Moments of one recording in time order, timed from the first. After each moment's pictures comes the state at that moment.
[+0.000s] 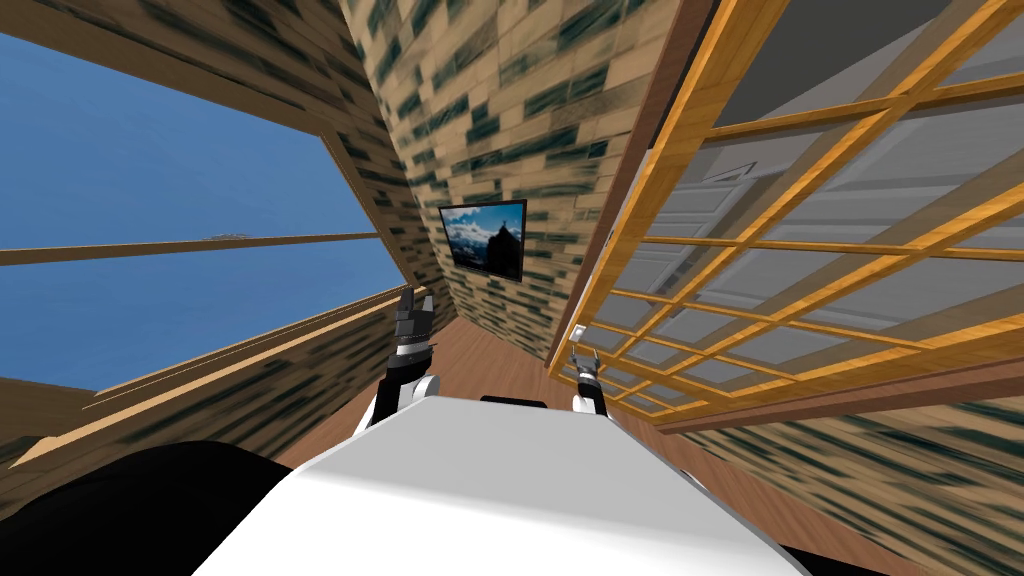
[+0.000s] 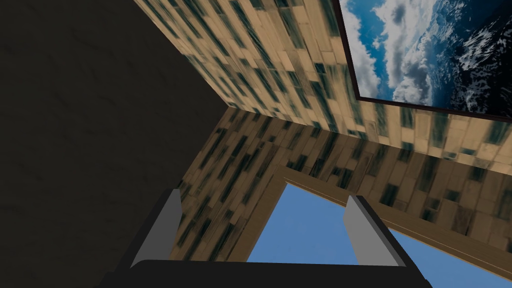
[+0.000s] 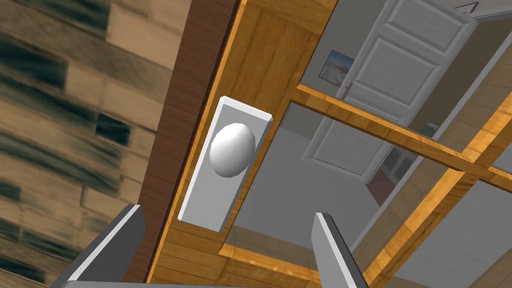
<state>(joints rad) -0.07 -0.21 0.05 -0.61 -0.49 -0.90 -1.13</state>
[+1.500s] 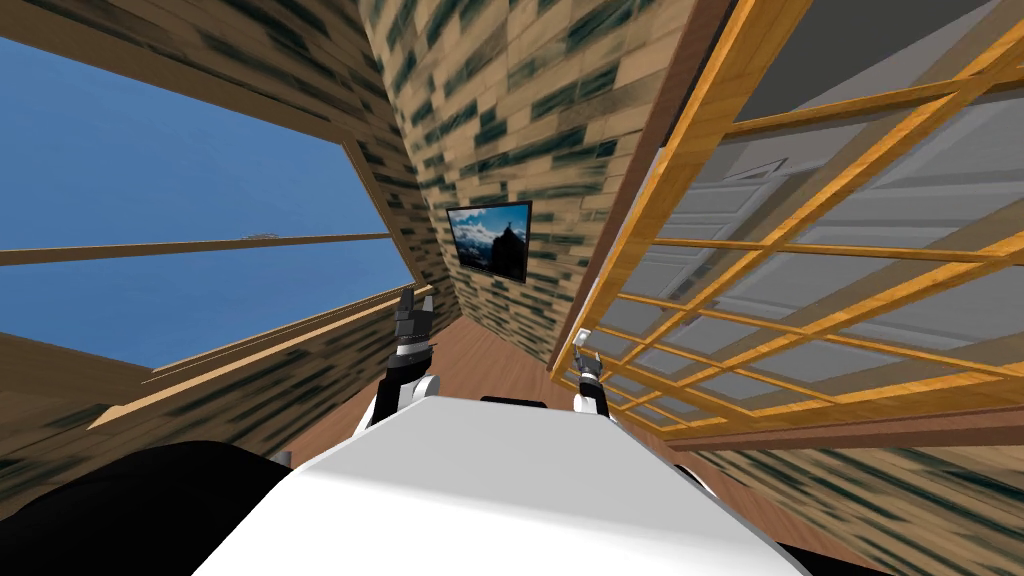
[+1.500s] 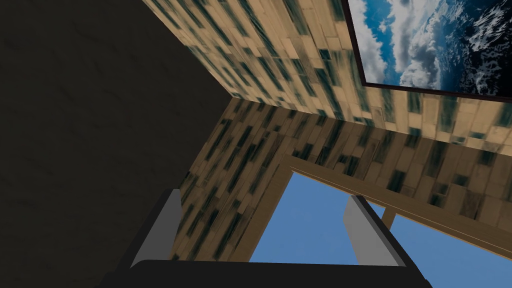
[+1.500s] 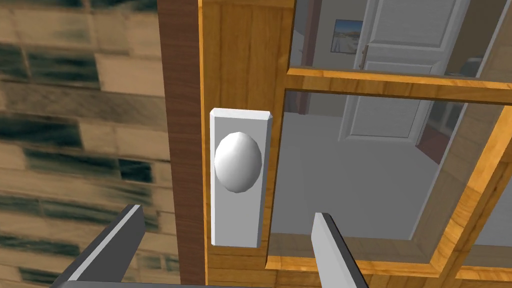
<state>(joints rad) -0.08 -0.22 0.08 -0.59 -0.58 -0.89 -1.43</state>
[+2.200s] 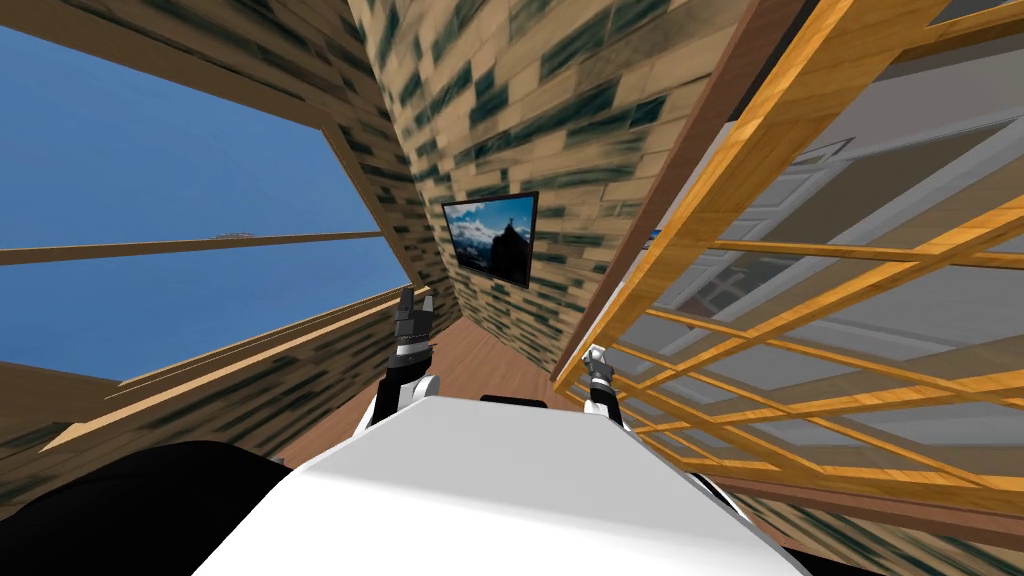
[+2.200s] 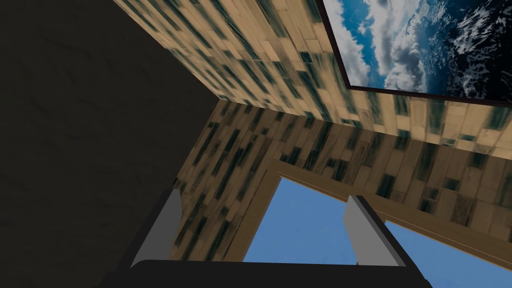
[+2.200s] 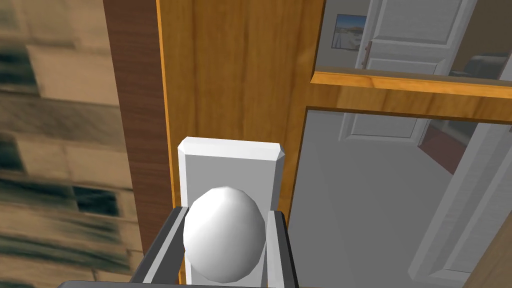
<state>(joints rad) -0.06 -0.29 0.07 -0.56 -0.59 -0.91 -1.49</state>
